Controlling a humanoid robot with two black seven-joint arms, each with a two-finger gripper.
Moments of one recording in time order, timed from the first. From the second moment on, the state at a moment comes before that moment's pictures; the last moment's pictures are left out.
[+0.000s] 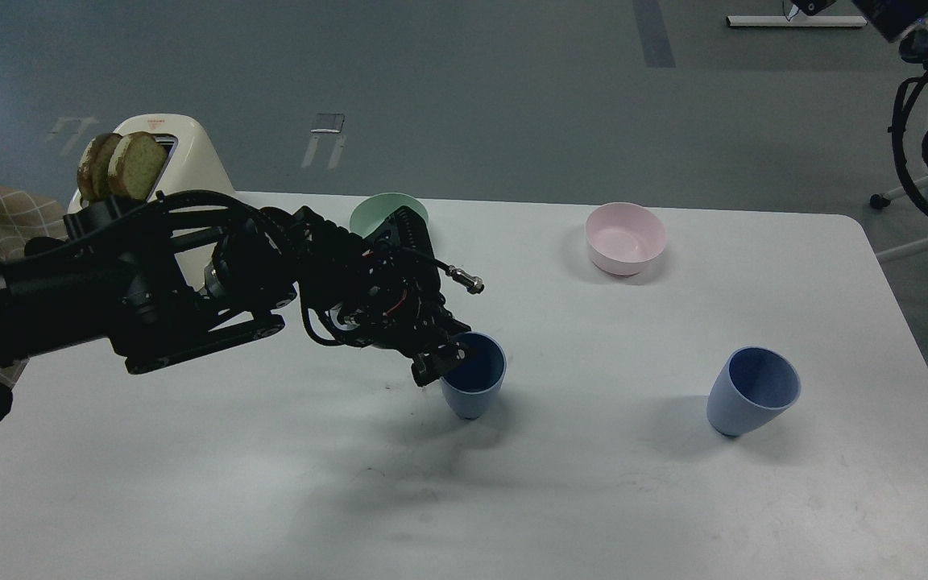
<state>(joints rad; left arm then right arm) -1.15 0.44 -0.10 -1.32 2.11 -0.49 -0.41 1.24 -0.59 0.42 0.81 -0.23 0.49 0.48</state>
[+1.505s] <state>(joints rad) -1.10 0.61 -0.49 -1.04 0.34 -0.41 -0.36 0.68 -0.94 0.77 1.04 -0.17 0.49 0.49</state>
